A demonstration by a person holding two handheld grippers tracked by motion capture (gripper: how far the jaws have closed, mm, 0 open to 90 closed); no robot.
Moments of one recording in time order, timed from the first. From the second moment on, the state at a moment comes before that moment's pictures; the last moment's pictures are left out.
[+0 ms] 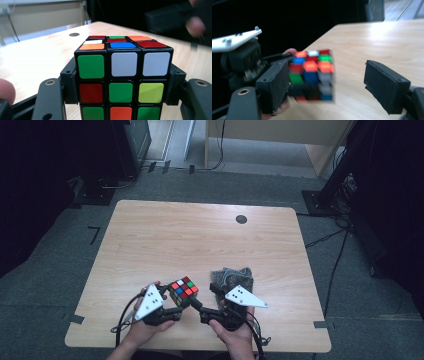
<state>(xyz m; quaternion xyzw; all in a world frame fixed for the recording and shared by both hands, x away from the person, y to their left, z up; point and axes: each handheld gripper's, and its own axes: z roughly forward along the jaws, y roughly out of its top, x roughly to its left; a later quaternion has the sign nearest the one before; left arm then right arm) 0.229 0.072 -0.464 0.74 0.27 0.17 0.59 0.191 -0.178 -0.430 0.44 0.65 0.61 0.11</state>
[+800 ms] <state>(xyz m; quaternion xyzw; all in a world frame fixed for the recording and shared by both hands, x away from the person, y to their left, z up) 0.228 0.062 -0.460 0.70 0.33 0.05 0.63 0.179 -0.129 -0.468 0.42 0.67 0.58 0.20</state>
